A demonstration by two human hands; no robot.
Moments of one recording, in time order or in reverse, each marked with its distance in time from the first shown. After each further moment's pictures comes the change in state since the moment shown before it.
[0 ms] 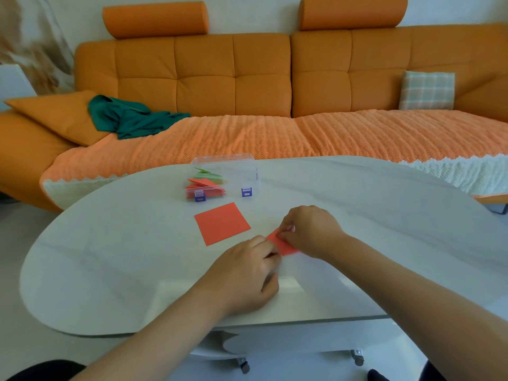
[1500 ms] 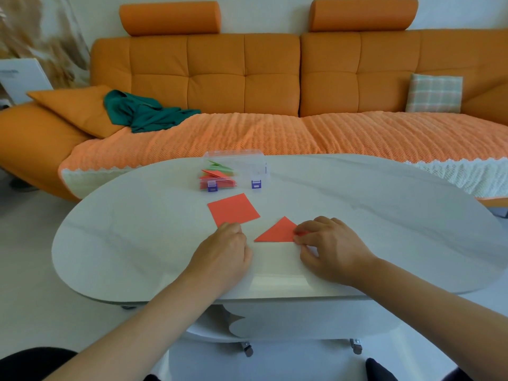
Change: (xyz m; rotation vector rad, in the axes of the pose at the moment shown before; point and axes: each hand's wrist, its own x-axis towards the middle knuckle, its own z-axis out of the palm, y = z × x) left_hand -0.038 -0.016 -0.014 0.009 0.056 -0.410; right_hand -0.060 0.024 0.031 -0.144 0.299 -0.377
